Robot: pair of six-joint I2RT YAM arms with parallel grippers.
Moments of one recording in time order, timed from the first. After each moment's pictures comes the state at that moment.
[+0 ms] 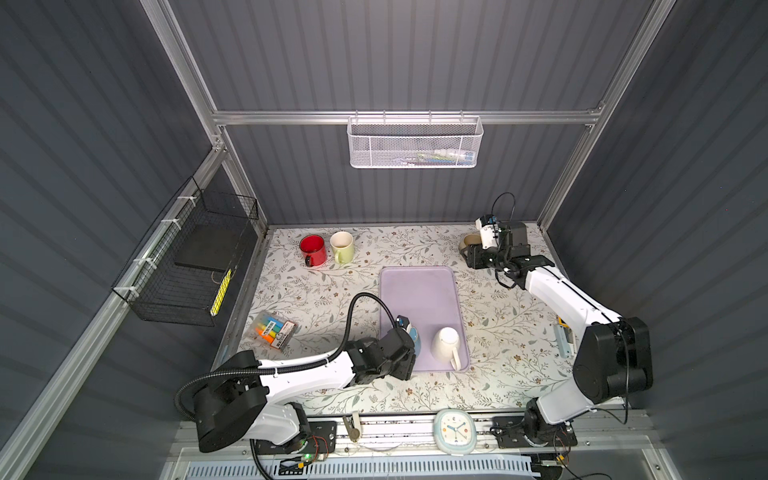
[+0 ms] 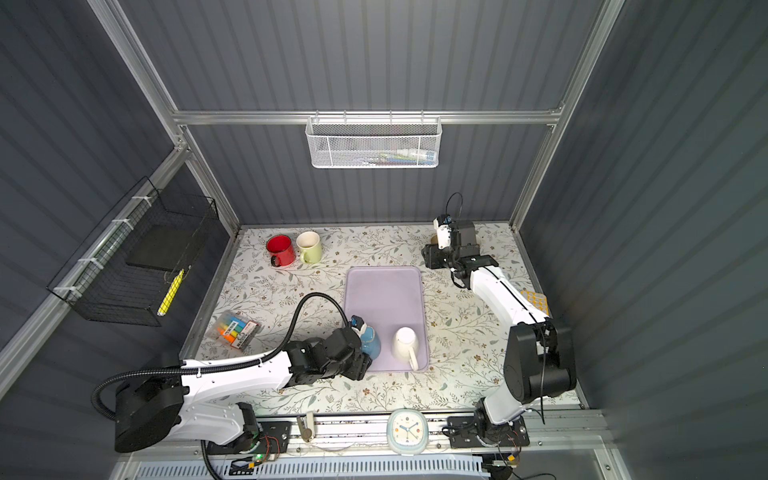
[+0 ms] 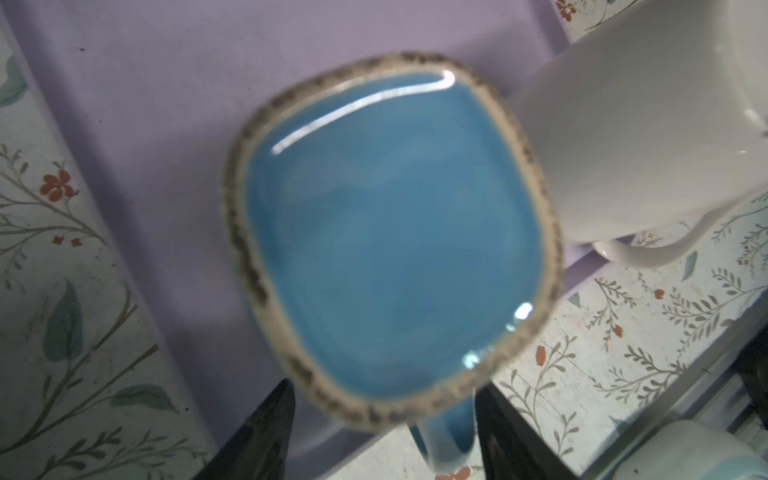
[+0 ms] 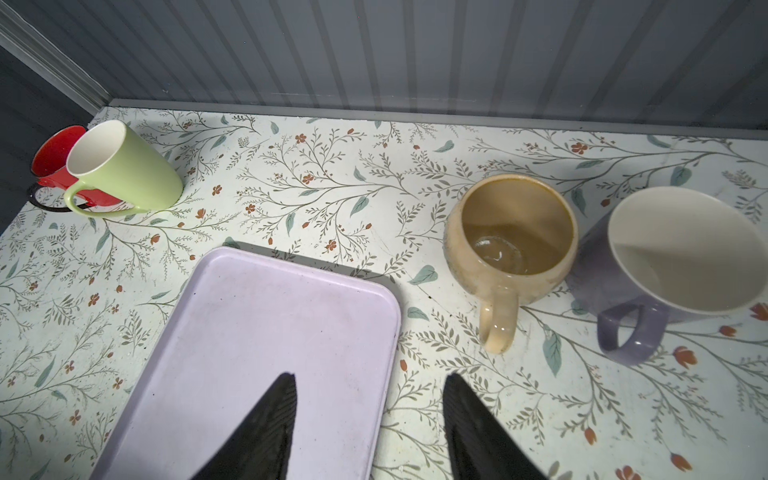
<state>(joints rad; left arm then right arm) -1.11 1.38 0.70 -0.29 -0.15 -0.59 0.19 1.57 1.21 -0.27 -0.19 0.08</state>
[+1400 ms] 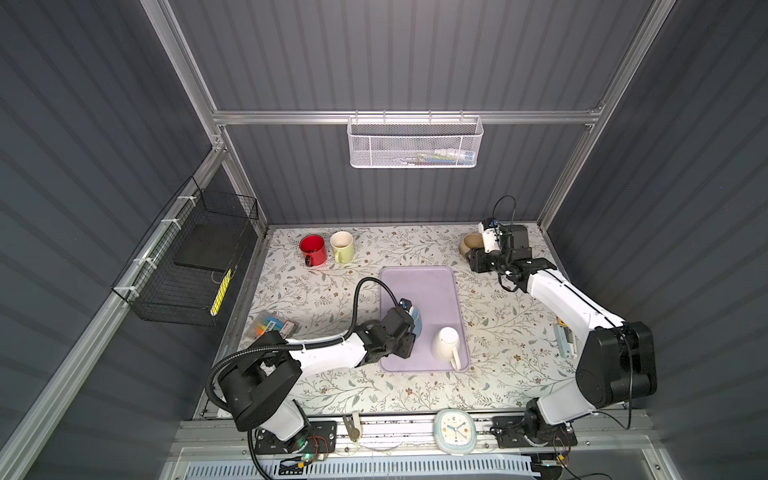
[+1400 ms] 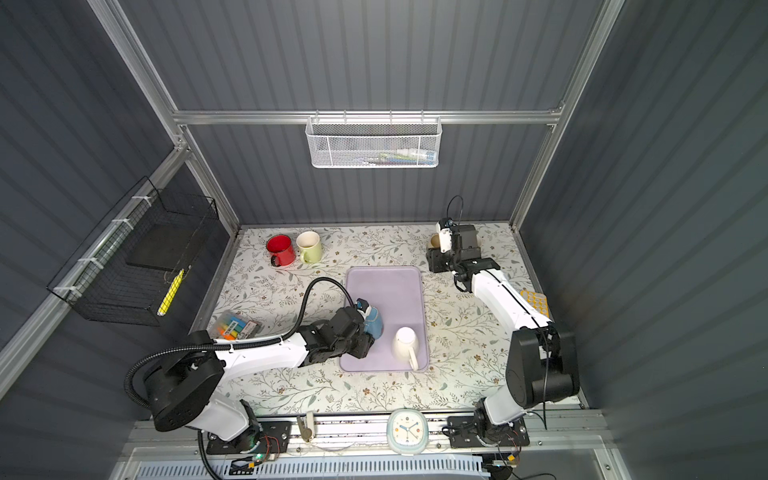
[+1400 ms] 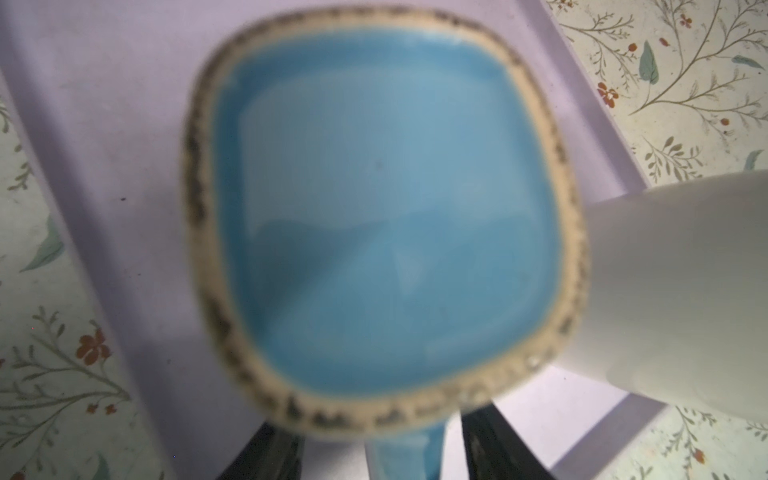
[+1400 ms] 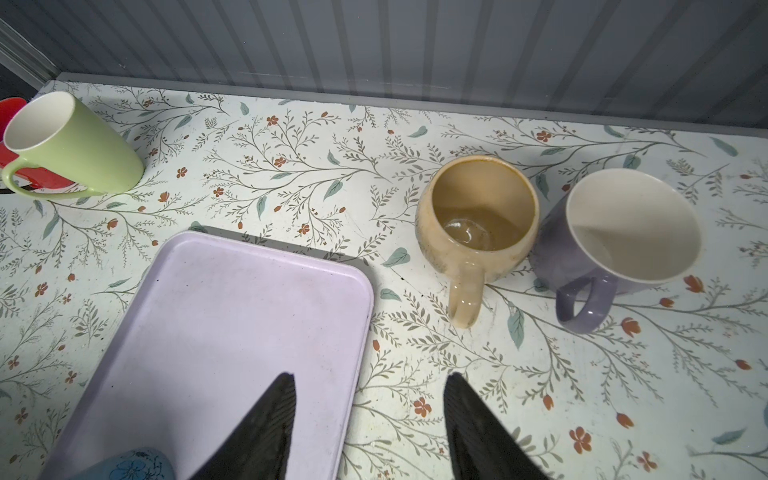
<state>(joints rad) -0.96 1.55 0.77 -0.14 -0.09 -0.41 0.19 1.54 1.18 -0.30 -0.12 0.04</state>
